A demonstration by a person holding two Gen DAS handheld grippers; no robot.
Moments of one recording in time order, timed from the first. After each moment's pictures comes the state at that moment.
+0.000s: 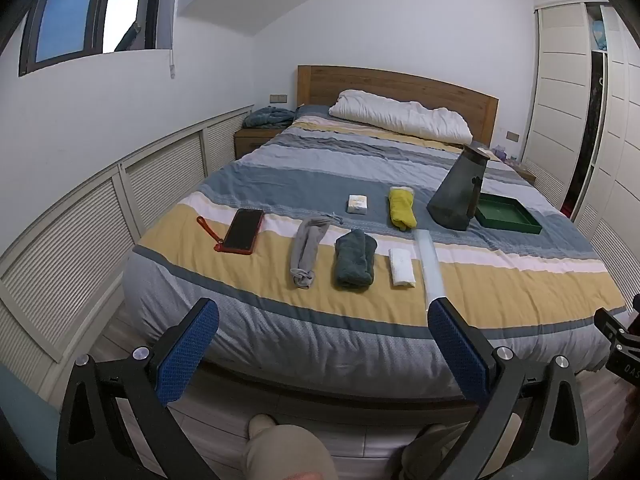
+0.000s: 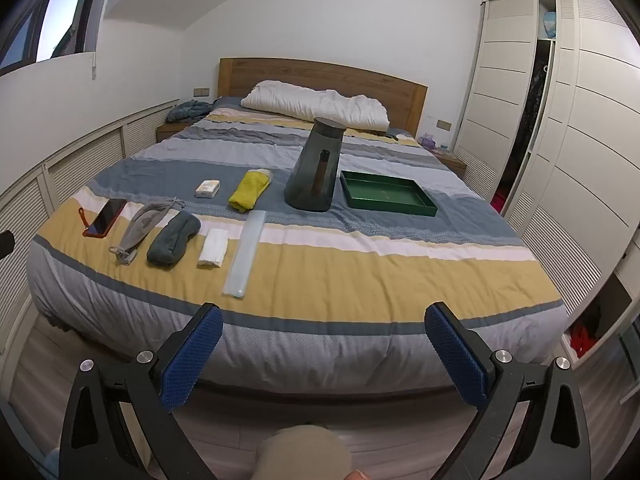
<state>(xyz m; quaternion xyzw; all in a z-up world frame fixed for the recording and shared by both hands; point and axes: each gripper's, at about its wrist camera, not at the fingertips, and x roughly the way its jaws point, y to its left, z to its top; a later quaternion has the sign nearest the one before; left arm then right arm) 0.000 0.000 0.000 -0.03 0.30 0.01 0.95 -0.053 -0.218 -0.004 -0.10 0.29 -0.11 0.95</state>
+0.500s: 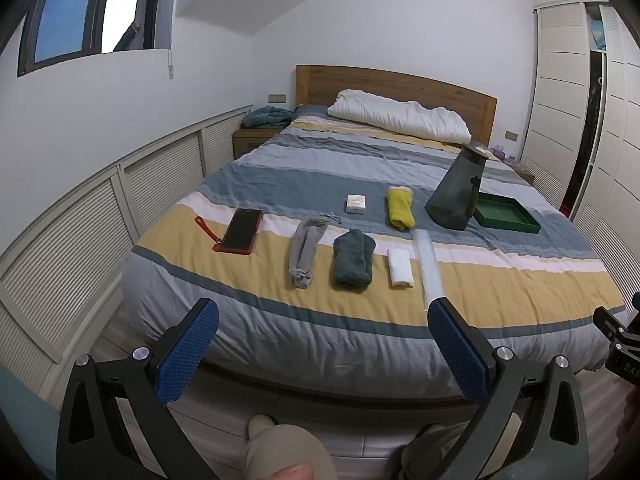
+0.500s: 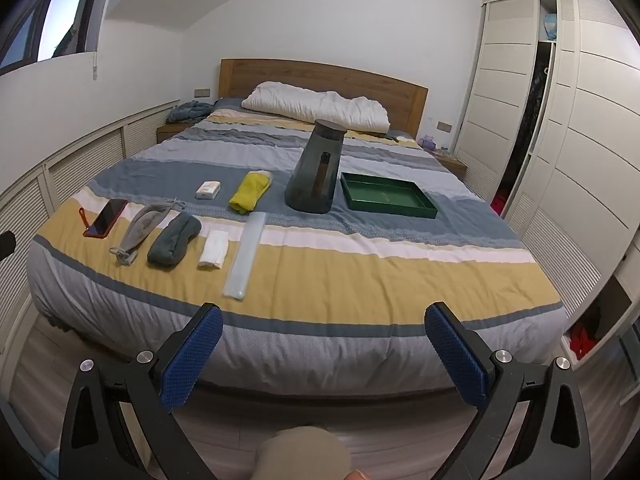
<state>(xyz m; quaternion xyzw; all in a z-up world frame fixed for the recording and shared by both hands) 0.000 0.000 0.000 -0.03 0.30 0.01 0.95 -0.054 -0.217 -0.003 -0.10 0.29 -0.11 0.95</state>
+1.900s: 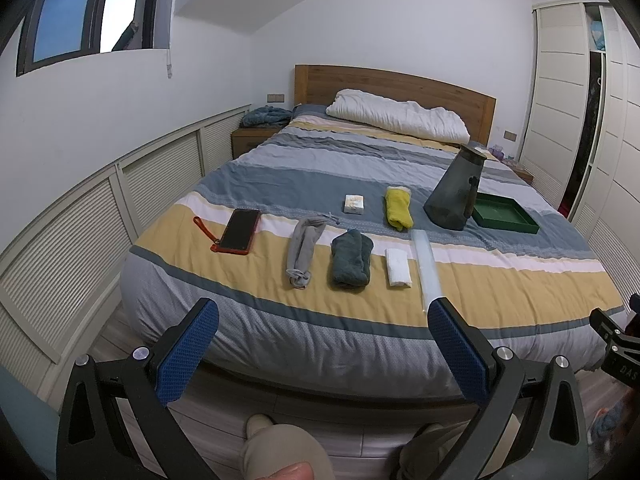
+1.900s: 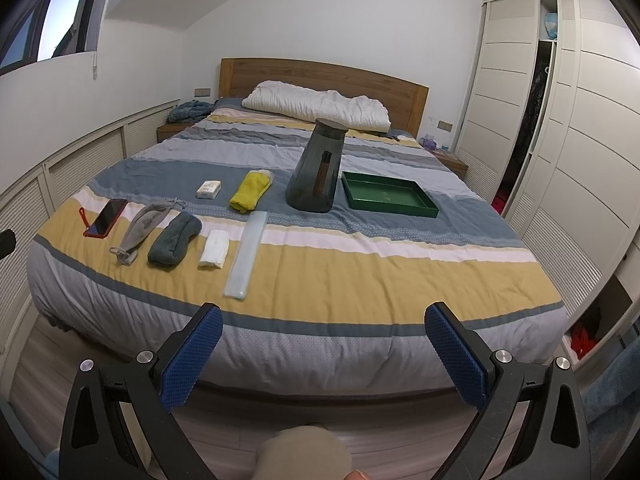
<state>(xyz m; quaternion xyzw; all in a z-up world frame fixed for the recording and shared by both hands) 0.003 -0.005 0.005 -0.03 0.30 0.01 0.95 -0.051 -0.216 -0.002 -0.10 0.29 -0.11 0.95</state>
